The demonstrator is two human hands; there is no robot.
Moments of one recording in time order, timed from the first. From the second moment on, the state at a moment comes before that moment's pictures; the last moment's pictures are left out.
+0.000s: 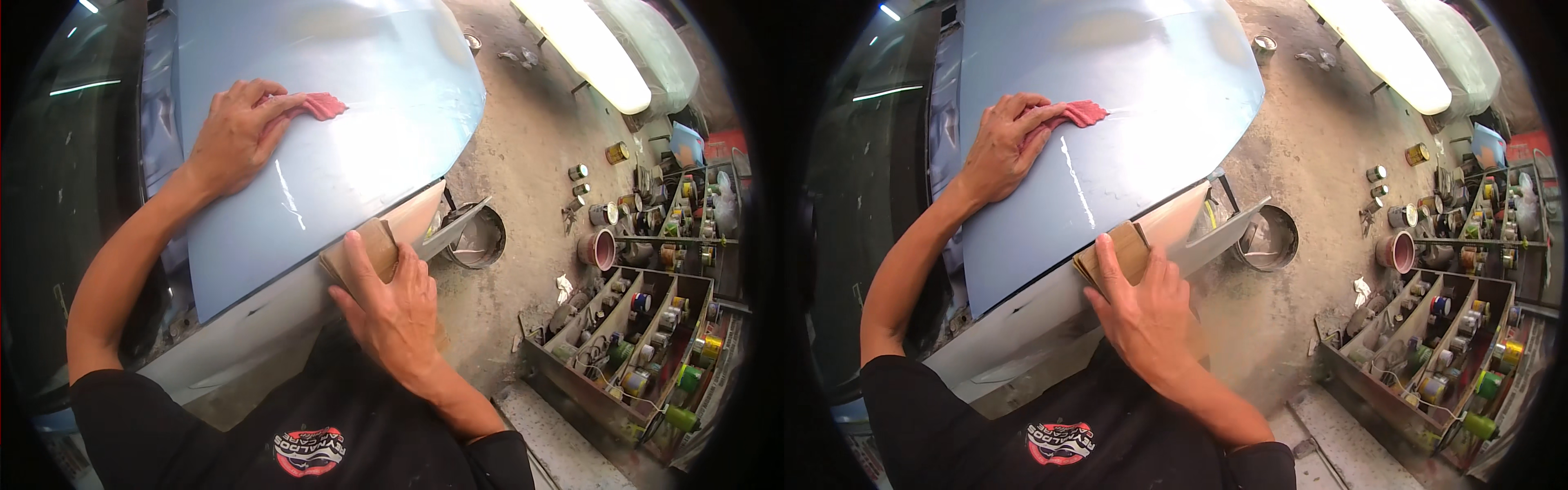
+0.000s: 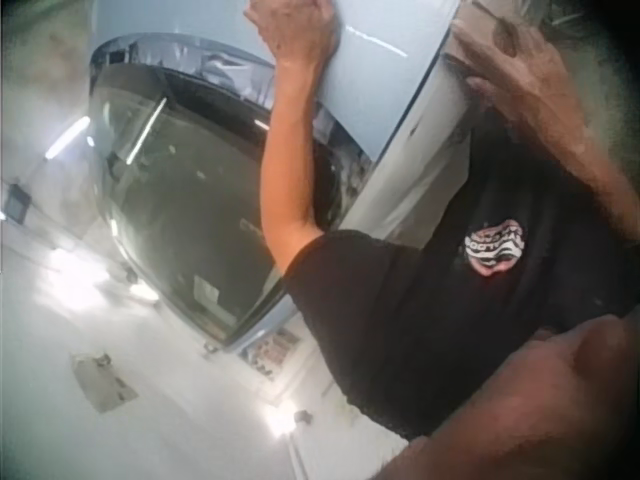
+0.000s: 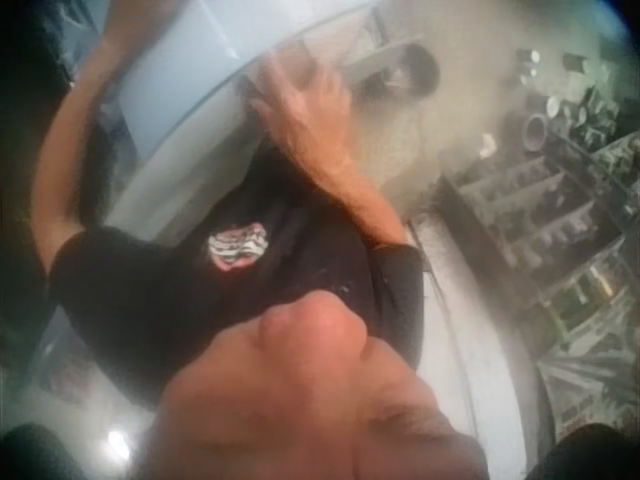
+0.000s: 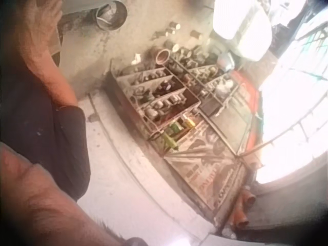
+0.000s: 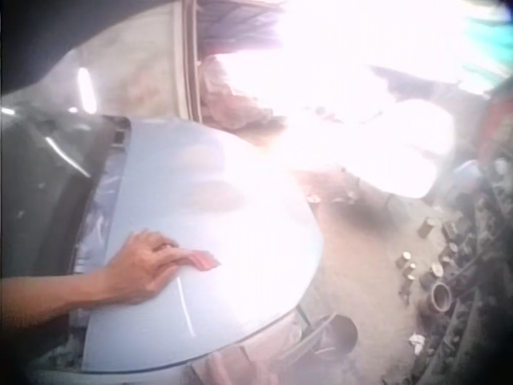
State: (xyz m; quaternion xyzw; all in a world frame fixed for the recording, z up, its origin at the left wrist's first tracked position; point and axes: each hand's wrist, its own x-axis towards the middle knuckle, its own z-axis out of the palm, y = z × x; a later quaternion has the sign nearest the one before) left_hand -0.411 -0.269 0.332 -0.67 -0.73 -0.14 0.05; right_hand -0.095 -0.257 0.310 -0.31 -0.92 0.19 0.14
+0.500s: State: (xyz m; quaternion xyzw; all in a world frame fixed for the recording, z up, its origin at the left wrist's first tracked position) left_hand -0.409 -0.266 0.336 -0.67 -0.72 -0.15 0.07; right_hand -0.072 -0.155 0.266 -0.40 -0.88 0.18 0.18
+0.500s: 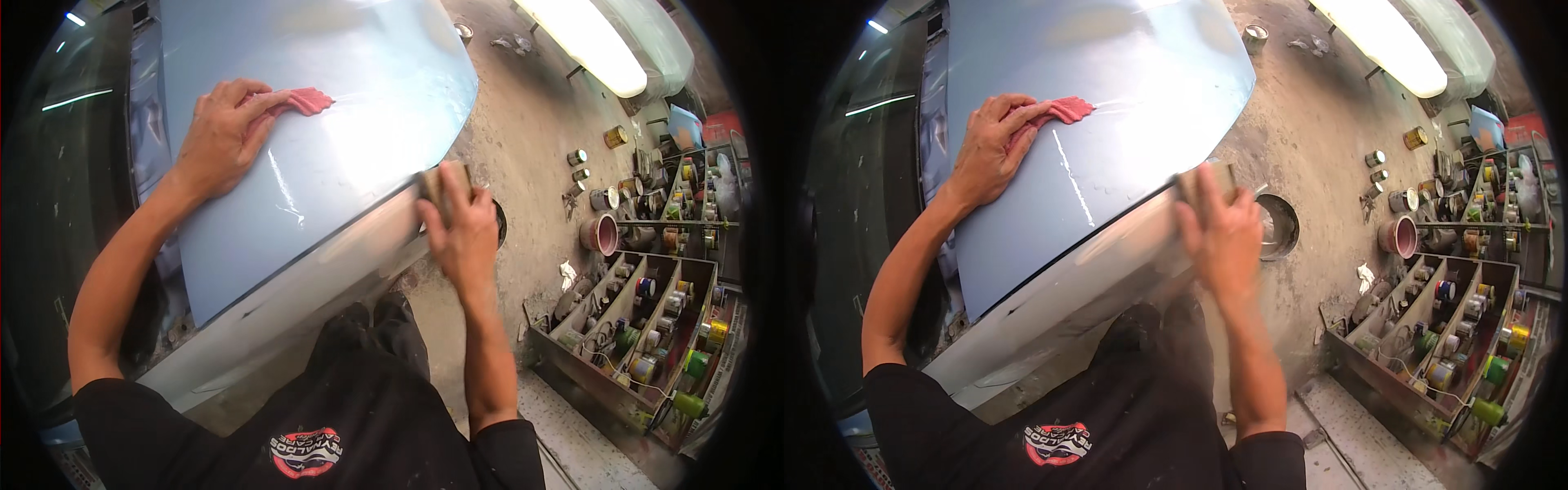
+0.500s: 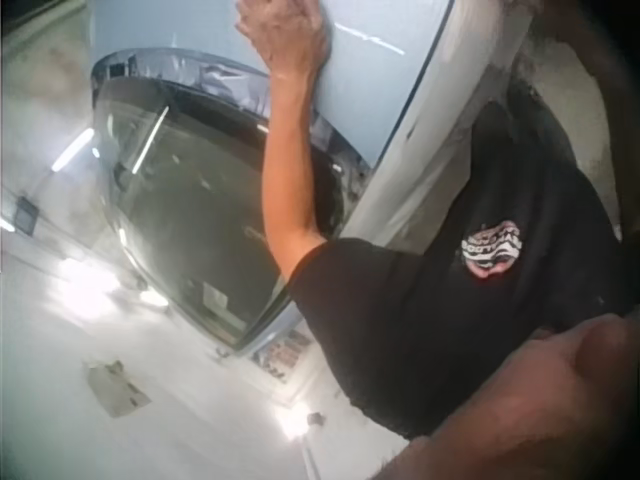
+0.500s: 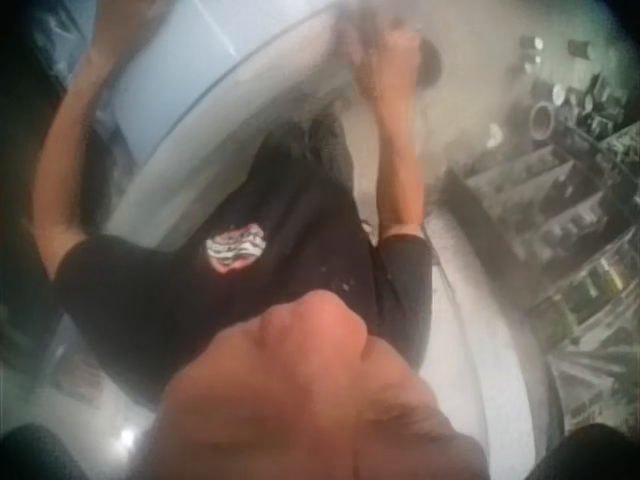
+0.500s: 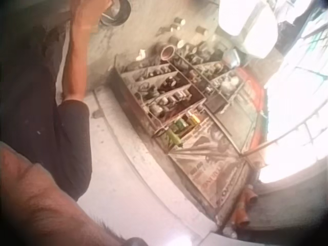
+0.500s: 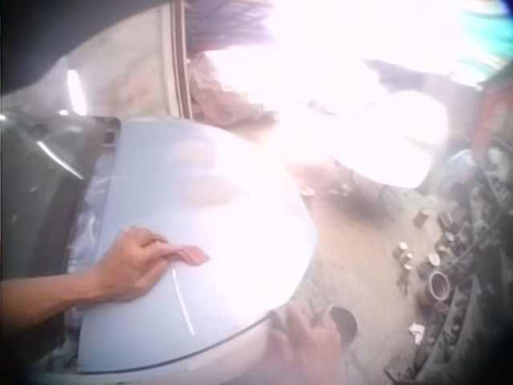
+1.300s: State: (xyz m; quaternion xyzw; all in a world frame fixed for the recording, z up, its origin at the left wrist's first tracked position) left_hand -0.410 -0.270 0.341 -0.67 -0.73 -0.13 0.05; right_hand -0.076 -0.172 0.247 -0.43 -0.85 0.21 0.23
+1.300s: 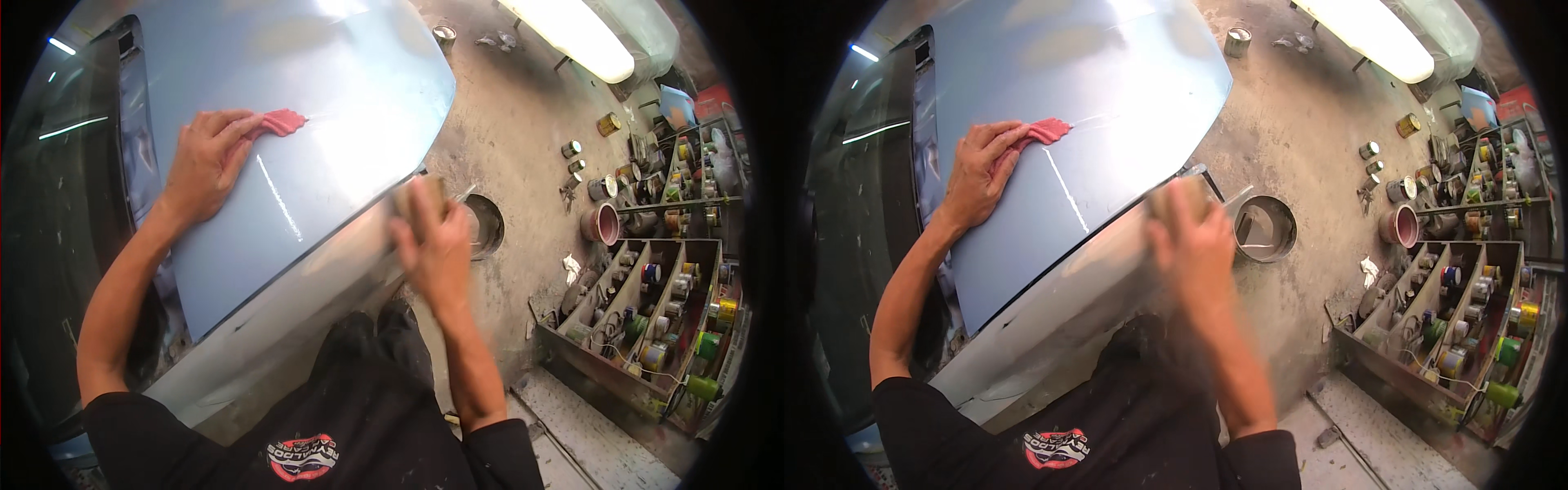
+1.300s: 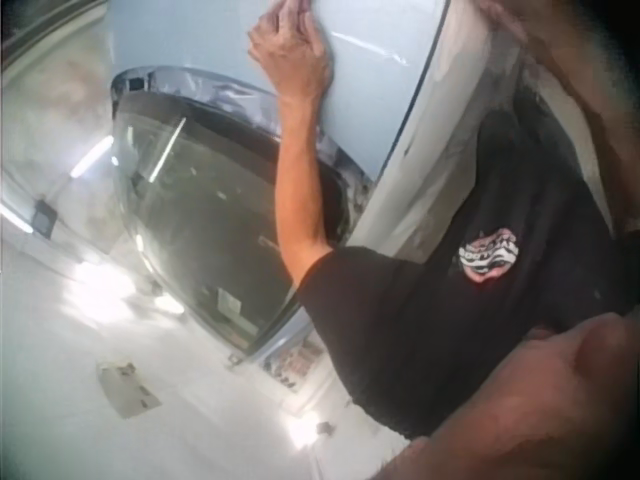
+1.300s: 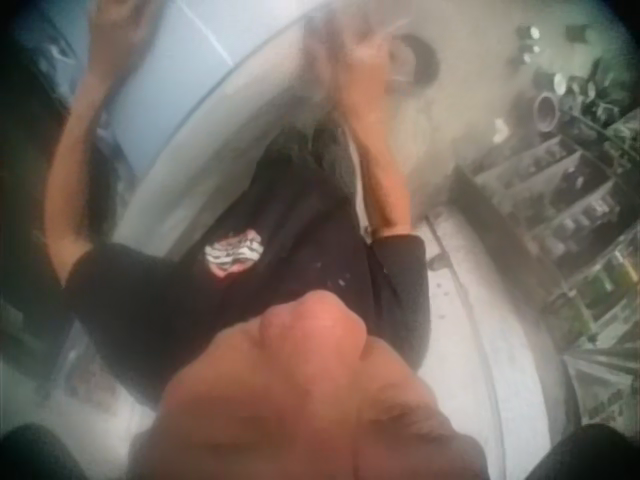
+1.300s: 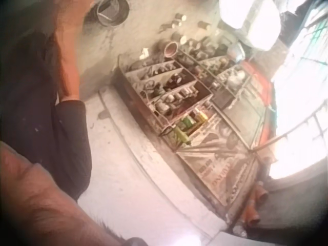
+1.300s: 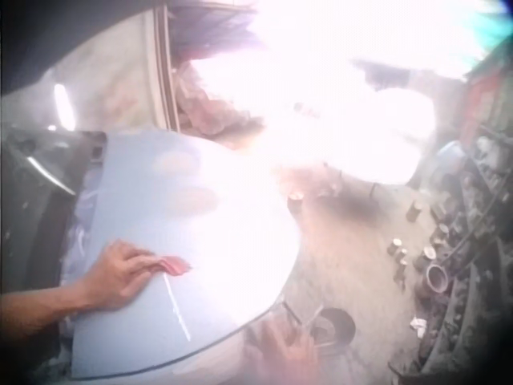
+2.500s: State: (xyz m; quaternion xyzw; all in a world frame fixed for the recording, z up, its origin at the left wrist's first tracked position) left_hand -0.282 -0.099 0.300 -0.81 -0.57 -0.14 0.03; right_hand 0.336 -0.254 -0.005 -0.75 -0.50 0.43 0.08
